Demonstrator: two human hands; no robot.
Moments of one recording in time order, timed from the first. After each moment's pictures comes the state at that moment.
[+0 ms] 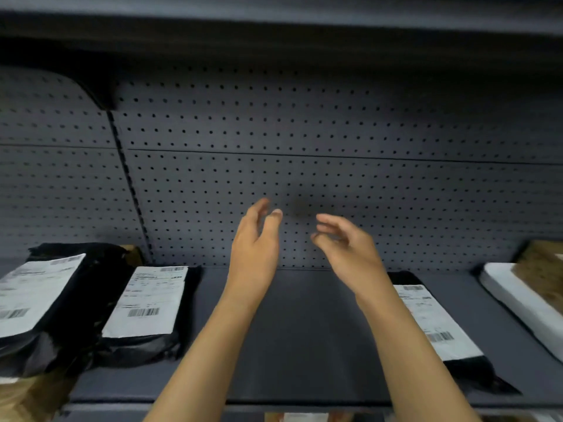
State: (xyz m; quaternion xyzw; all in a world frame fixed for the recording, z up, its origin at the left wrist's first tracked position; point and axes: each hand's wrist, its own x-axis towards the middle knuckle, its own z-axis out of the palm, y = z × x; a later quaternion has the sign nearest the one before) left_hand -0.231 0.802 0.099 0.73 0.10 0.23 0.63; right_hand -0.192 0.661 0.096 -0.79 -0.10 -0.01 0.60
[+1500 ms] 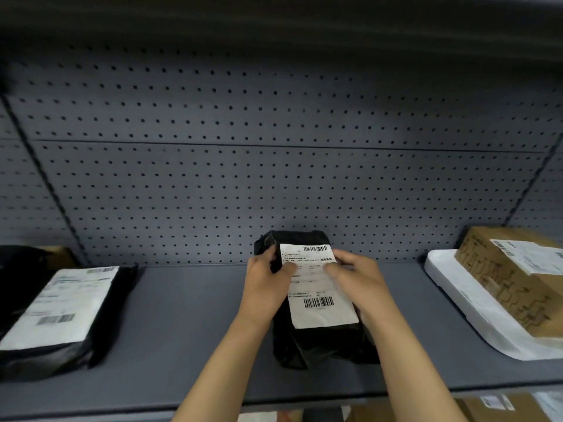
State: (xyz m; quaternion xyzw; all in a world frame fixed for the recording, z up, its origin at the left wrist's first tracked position) left_hand -0.166 0.698 0.000 0.76 0.13 0.06 0.64; right_hand -0.159 0.530 0.040 -0.78 0.02 0.04 0.62
